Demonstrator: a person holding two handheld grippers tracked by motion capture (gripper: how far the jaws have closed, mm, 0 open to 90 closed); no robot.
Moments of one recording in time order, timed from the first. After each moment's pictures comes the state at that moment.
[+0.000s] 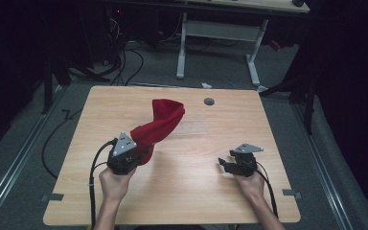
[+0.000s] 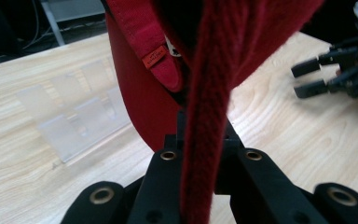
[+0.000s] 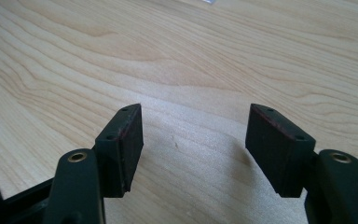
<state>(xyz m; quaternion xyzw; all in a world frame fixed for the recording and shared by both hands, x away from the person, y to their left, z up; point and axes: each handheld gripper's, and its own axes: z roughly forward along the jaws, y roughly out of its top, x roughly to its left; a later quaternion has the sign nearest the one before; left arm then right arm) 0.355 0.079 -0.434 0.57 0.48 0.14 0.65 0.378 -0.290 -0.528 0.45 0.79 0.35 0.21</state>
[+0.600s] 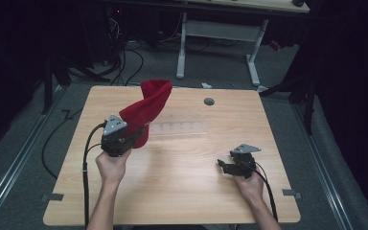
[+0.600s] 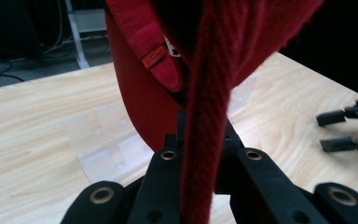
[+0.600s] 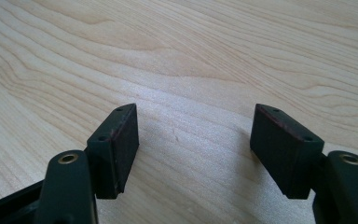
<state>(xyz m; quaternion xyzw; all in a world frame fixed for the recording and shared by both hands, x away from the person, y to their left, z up) 0.399 0.096 -0.408 0.52 0.51 0.15 0.67 0.379 -0.288 -0.531 0.46 0.80 0.34 0.20</state>
